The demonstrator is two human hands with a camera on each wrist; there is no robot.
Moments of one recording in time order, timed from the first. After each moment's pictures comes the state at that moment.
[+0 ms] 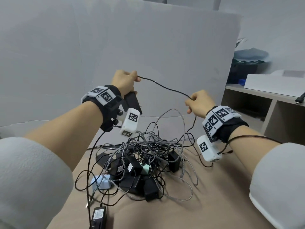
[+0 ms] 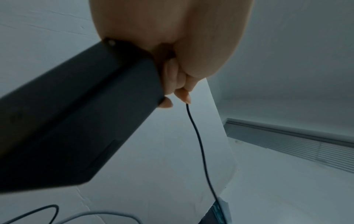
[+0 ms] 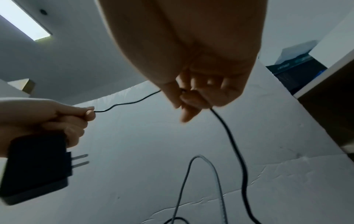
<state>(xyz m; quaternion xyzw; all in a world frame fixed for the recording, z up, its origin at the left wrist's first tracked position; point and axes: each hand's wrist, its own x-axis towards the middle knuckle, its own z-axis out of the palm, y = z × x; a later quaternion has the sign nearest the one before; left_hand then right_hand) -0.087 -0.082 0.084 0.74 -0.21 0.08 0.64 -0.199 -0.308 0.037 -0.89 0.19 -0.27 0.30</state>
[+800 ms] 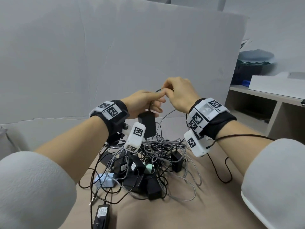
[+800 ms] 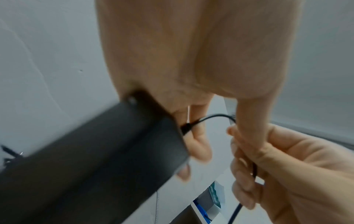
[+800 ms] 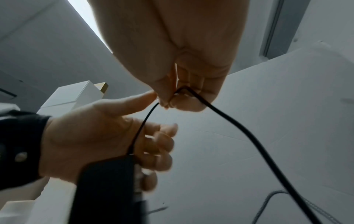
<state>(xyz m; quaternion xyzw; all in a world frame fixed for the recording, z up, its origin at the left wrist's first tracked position) -0.108 -0.088 0.043 0.67 -0.36 -0.24 0.60 -0.191 -0.233 0.067 -0.92 0.00 -0.34 0.20</state>
